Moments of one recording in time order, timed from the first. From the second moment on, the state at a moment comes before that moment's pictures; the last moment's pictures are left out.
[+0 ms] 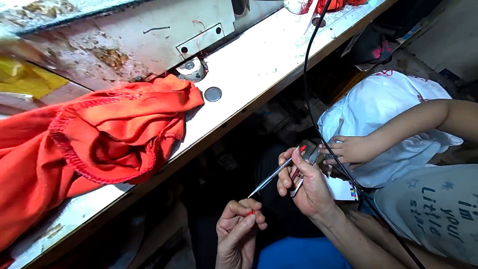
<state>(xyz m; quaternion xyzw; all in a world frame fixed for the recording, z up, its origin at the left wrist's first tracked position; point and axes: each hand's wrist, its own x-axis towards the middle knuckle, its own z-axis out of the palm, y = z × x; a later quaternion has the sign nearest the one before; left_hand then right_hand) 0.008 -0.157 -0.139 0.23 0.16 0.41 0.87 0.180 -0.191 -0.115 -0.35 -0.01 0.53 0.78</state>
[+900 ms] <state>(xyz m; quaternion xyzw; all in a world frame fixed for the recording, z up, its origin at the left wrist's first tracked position) 0.021 -0.162 -0.128 0.25 0.39 0.50 0.73 0.152 -0.186 -0.112 -0.36 -0.07 0.54 0.76</state>
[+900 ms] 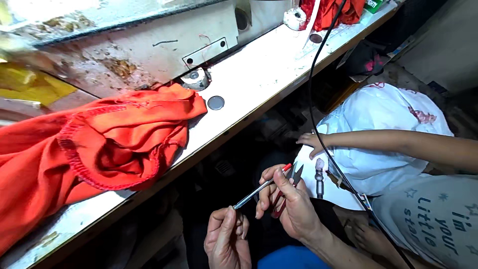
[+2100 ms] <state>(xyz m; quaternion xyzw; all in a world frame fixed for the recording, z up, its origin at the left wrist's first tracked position) 0.000 -0.164 -0.126 0.36 0.42 0.49 0.68 0.160 -0.186 -0.115 -0.39 -0.08 0.54 0.74</state>
